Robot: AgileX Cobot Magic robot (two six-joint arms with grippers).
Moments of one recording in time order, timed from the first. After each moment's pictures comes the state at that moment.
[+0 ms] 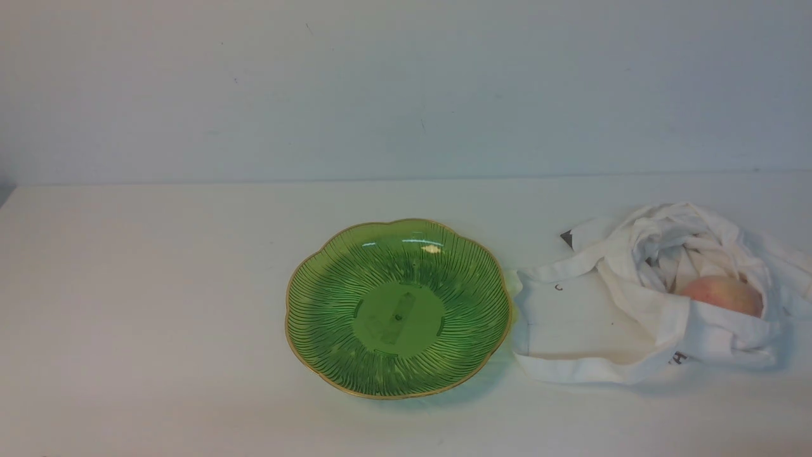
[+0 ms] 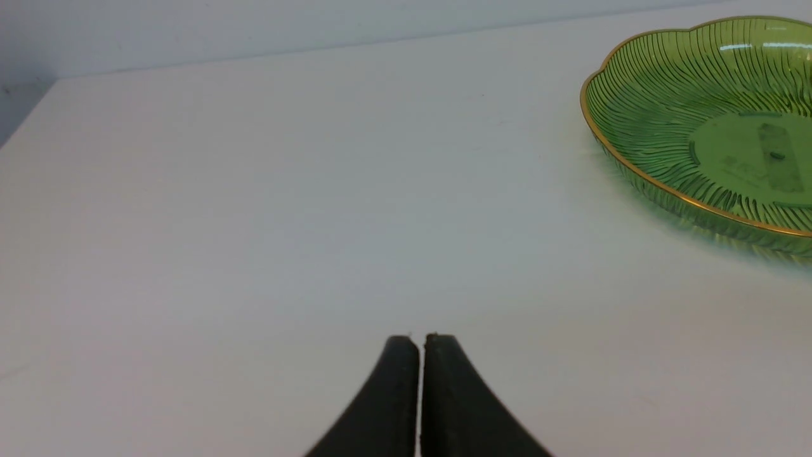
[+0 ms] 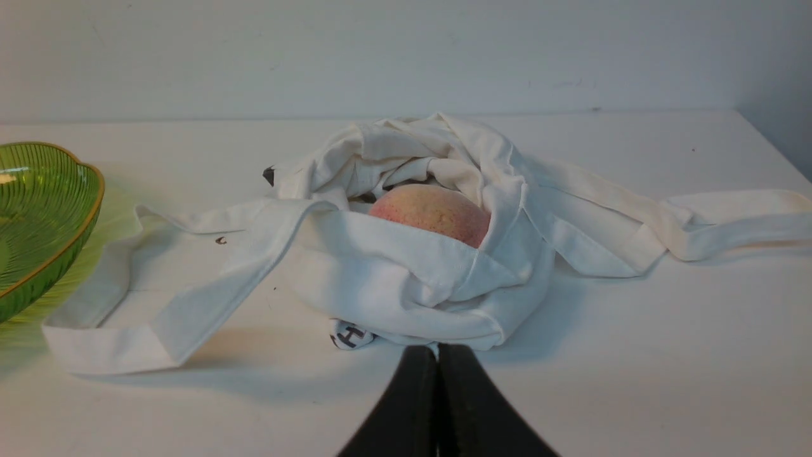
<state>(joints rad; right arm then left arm) 0.00 -0.01 0.02 -0.05 0.40 0.07 -0.07 -0.01 0.03 0.06 0.39 0.01</state>
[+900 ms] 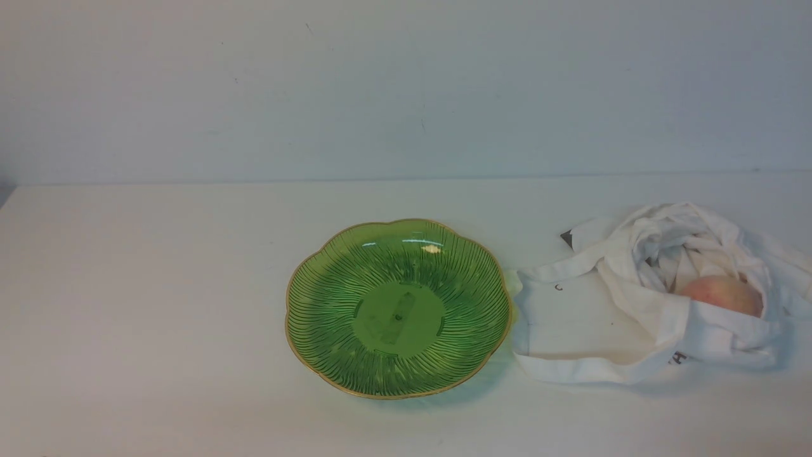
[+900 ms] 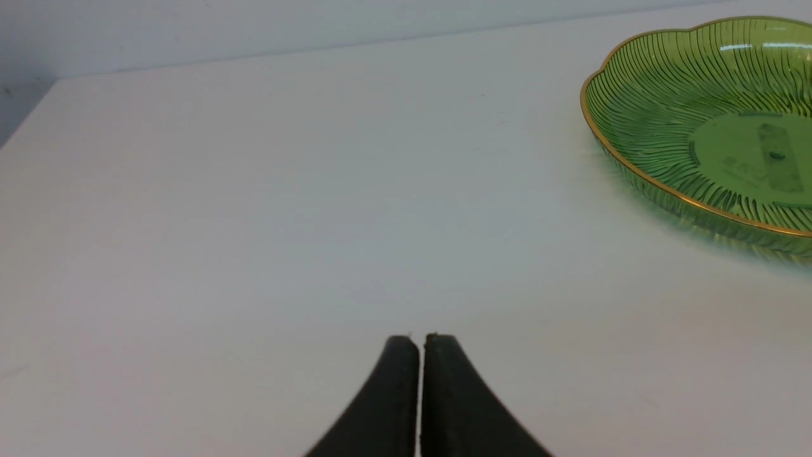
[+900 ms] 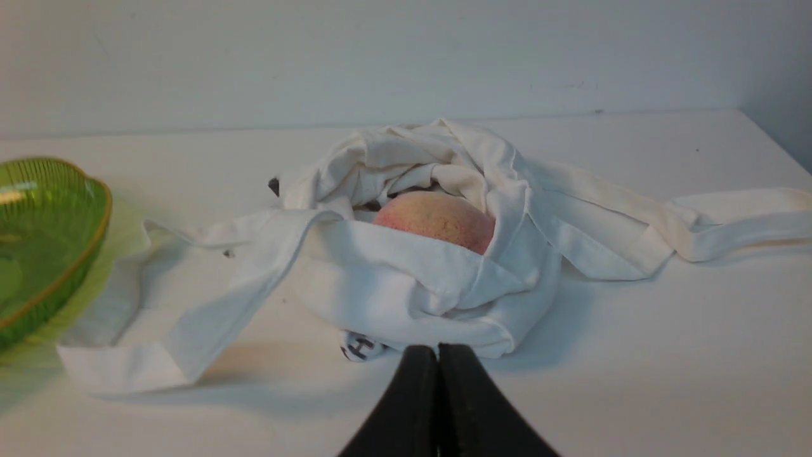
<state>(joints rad) 0.00 -0.01 0.02 -0.01 0.35 0.13 -0.07 -0.01 0.03 0.06 0.39 0.01</state>
